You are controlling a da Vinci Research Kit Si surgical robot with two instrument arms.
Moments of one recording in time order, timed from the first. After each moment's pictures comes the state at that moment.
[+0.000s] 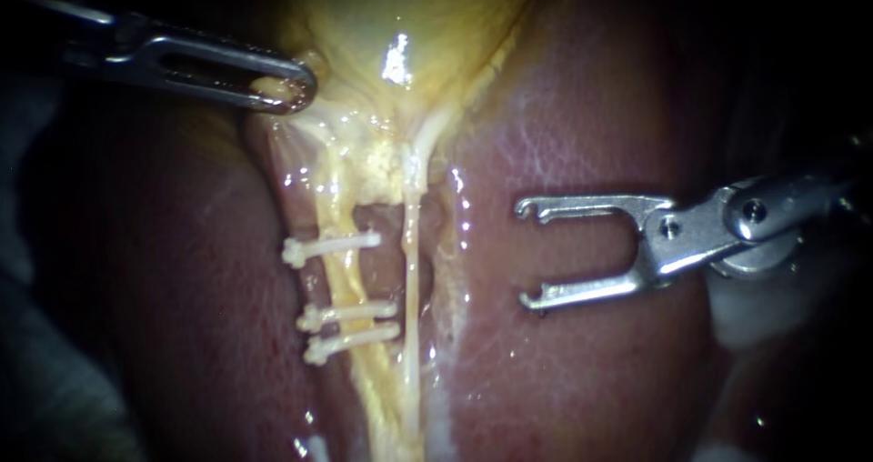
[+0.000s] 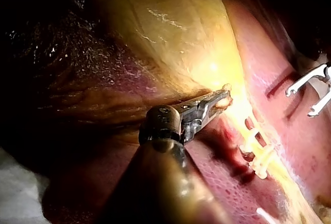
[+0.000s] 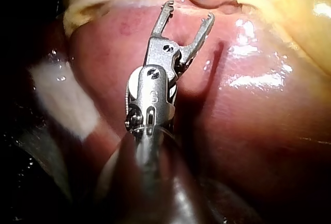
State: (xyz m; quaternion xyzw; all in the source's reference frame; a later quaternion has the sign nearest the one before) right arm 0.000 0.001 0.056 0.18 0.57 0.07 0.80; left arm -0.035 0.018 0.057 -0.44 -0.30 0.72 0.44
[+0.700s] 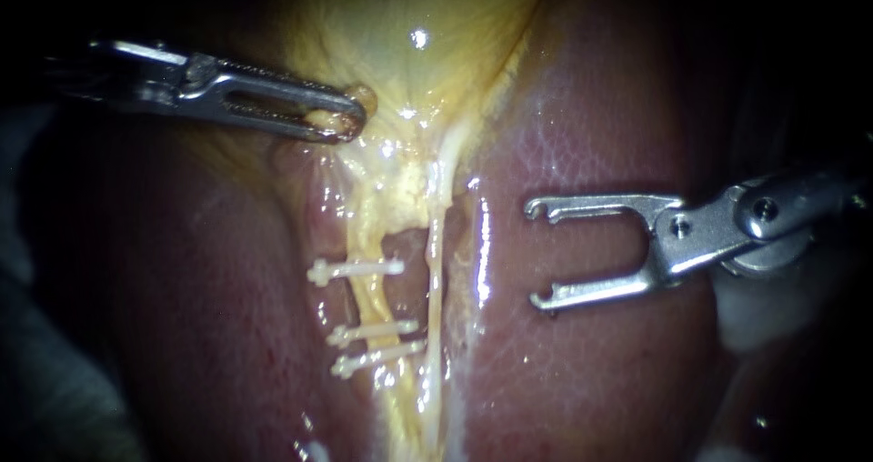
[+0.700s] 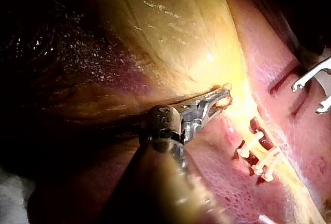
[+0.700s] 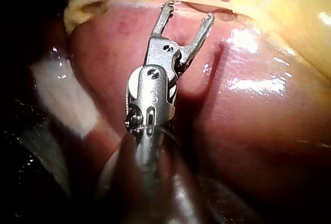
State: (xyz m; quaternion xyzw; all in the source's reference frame) right arm 0.000 0.001 0.056 0.18 0.58 0.07 0.80; left arm -0.038 0.017 0.062 -0.44 -0.31 0.72 0.44
